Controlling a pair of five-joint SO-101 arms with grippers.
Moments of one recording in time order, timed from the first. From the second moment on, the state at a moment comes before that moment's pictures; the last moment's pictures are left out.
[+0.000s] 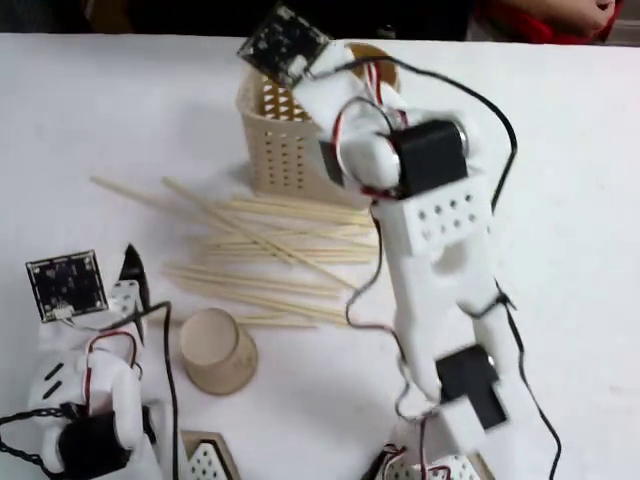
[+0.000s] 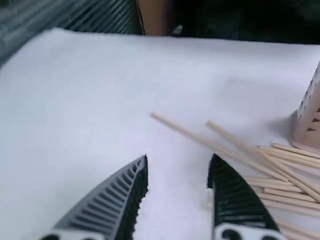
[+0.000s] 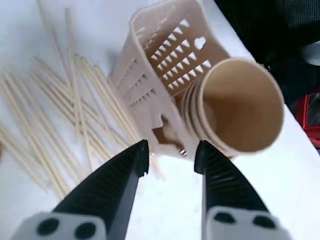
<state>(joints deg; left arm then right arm) -24.1 -104.3 75.0 63.5 -7.2 -25.3 0.5 -39.6 98.2 34.3</state>
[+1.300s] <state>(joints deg) -4.6 -41.0 41.6 82.2 -45.3 -4.3 -20.9 8.9 83.7 26.4</state>
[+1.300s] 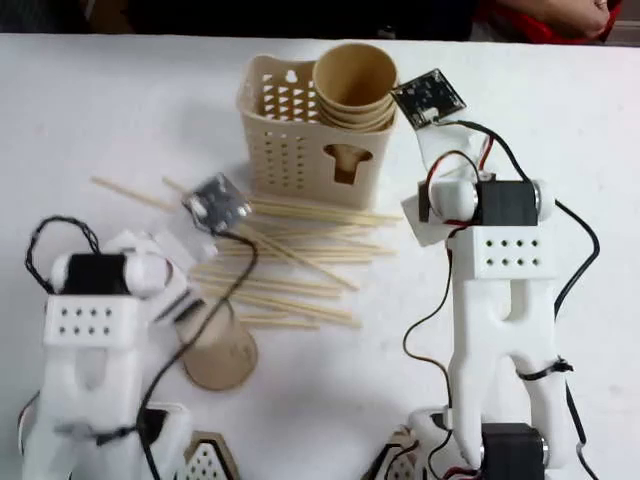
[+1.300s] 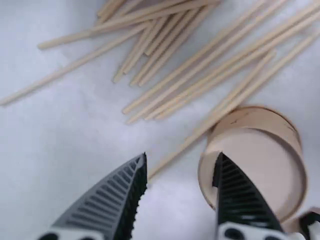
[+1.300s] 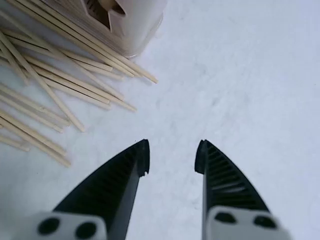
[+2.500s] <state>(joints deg) -4.4 -25.0 12.8 101.5 -46.6 -4.3 -20.9 11.2 83.7 26.4</state>
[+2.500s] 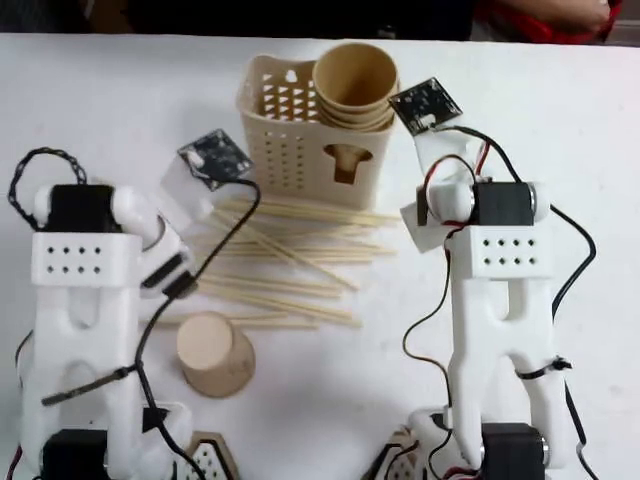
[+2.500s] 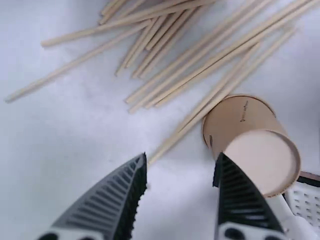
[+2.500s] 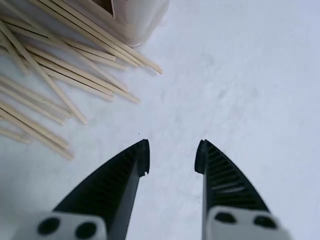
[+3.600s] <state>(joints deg) -14.9 -24.5 32.2 64.7 -44.5 -4.3 -21.0 13.3 83.7 26.4</state>
